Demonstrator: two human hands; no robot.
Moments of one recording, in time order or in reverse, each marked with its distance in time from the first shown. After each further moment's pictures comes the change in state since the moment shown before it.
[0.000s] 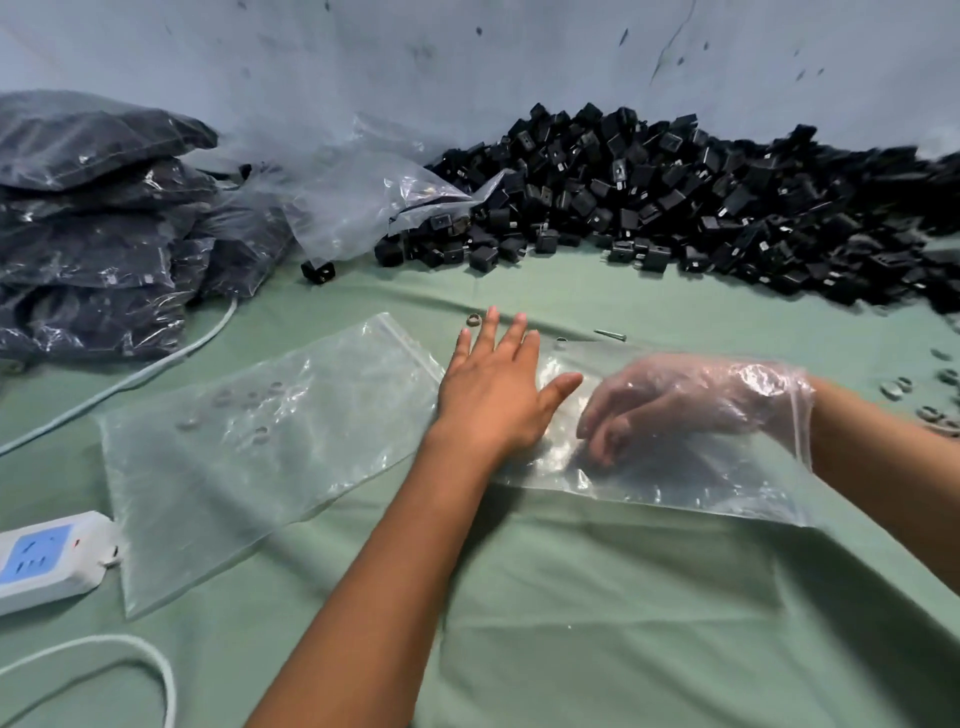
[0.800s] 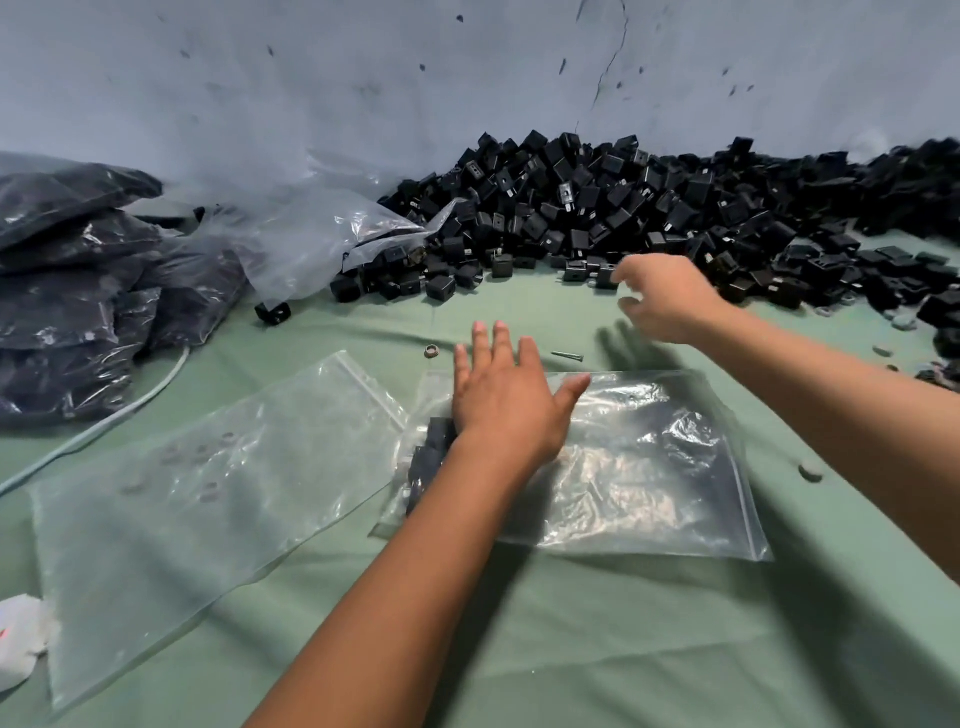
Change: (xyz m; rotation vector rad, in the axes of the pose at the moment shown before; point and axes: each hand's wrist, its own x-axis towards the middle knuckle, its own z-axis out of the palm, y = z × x) left_hand 0.024 0.058 -0.010 -0.035 0.018 -0.067; right_hand -0.007 -0.022 -0.099 -1.071 1.129 0.497
